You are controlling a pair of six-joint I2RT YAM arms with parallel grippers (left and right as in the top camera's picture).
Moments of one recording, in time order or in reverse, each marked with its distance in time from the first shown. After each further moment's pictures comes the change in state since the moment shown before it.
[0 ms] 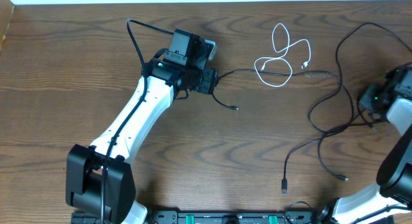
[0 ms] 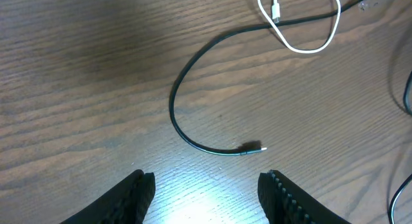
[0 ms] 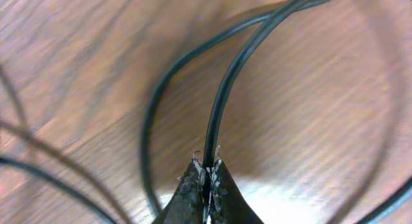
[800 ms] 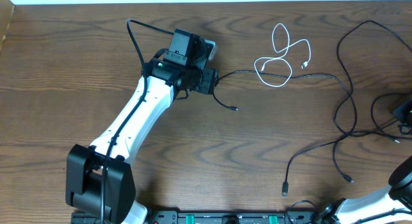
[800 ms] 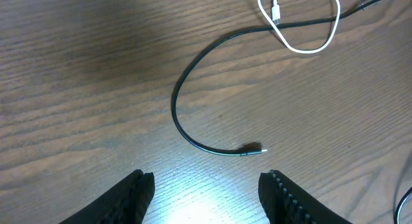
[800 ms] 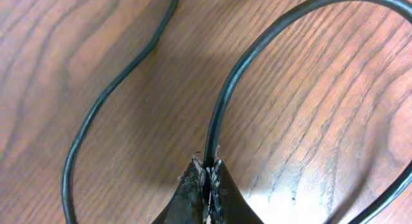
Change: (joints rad) left arm 0.000 0.000 0.000 0.000 0.000 0.000; right arm -0.240 0.001 0.001 0.067 -0.006 0.047
